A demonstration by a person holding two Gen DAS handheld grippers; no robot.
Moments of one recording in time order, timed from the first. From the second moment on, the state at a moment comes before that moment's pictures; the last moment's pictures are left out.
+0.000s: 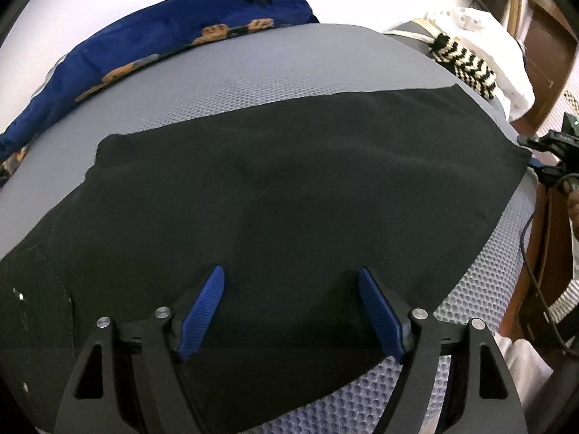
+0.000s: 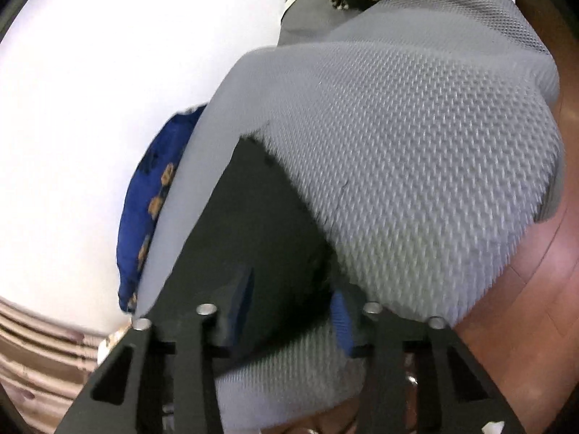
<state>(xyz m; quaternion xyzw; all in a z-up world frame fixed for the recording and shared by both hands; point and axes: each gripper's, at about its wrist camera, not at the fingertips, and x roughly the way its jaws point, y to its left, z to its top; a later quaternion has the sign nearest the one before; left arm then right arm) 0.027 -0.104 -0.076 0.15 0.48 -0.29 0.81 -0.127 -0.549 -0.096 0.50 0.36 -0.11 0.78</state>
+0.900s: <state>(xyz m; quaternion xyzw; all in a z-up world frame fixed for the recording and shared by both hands) 0.056 -0.030 -0.035 0.01 0.51 -0.25 0.82 0.007 -0.448 -0.034 0.43 0.43 0.03 0.79</state>
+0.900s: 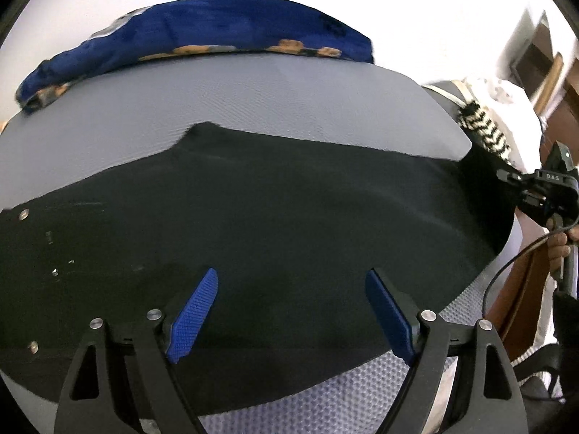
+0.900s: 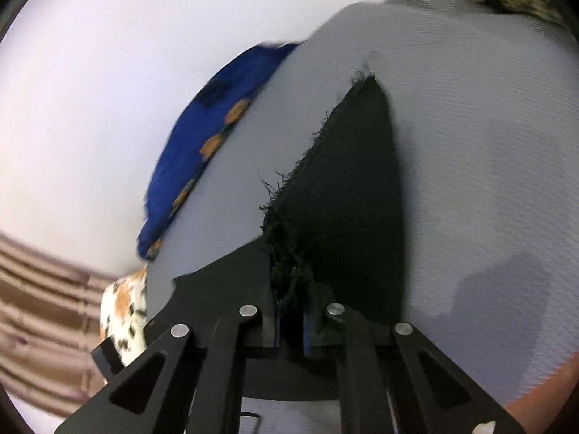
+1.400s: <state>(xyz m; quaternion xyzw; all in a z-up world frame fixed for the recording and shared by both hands) 0.061 0.048 -0.026 -0.06 0.53 -0.18 0.83 0.088 -0.214 -0.057 0.30 0.53 0.21 0.76</state>
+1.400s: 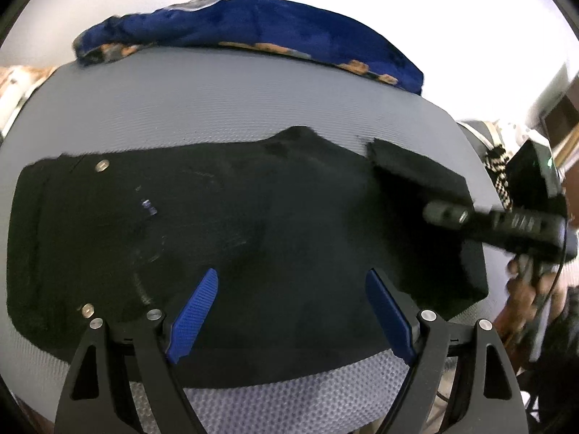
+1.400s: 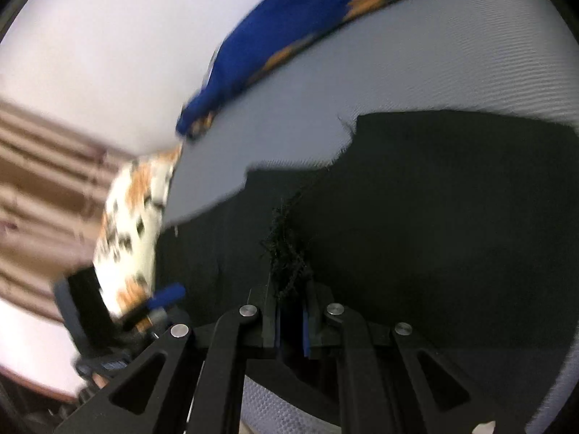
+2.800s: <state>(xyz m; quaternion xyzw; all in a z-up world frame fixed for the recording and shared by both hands) 0.065 0.044 -0.030 -0.13 0.54 -0.21 0.81 0.036 -0.142 -0.059 0.13 0.58 0.27 0.76</state>
